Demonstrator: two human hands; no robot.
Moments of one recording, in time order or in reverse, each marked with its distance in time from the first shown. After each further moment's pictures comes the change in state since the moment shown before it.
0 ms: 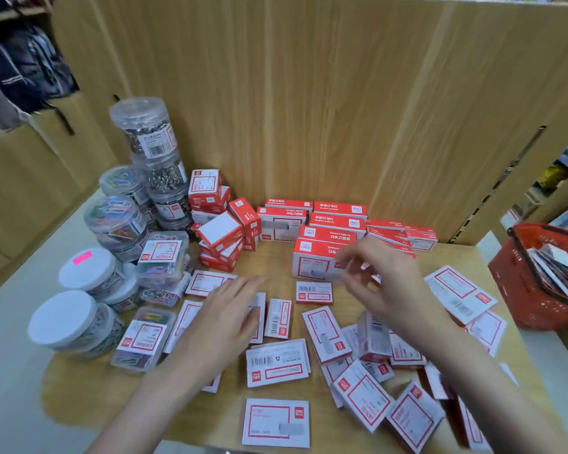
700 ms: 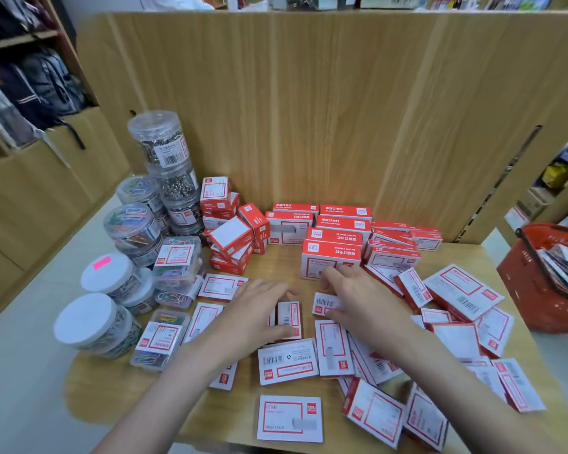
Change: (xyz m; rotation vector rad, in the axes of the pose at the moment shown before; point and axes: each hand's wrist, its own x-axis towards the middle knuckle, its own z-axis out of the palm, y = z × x) left_hand 0.019 0.013 -0.006 0.068 -0.276 0.027; right_hand -0.001 -0.022 0.031 -0.299 -0.333 0.159
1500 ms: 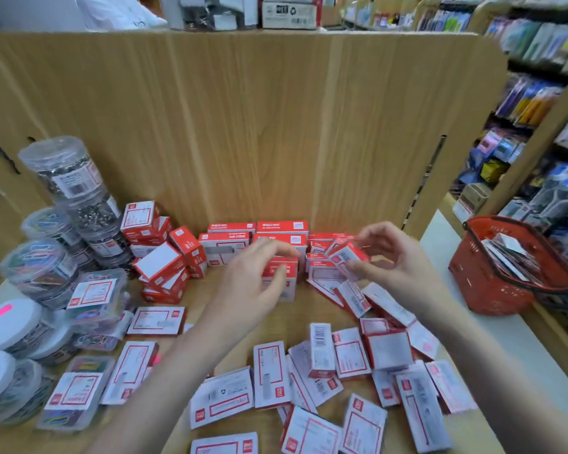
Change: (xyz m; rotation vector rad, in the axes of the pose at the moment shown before) left_hand 0.064 0.077 -0.016 -0.369 0.454 0.271; right_hand -0.027 0.095 -0.055 0.938 0.423 0.210
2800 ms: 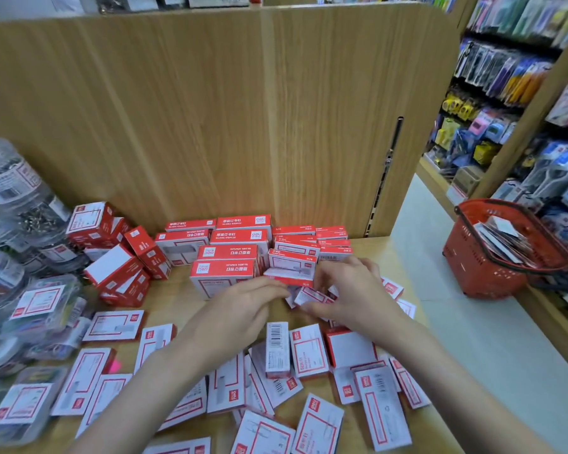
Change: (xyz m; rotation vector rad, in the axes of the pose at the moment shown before) left_hand -0.009 0.002 0.038 0.350 -0.397 0.055; right_hand -0.008 0.052 -0.002 -0.822 -0.200 -0.048
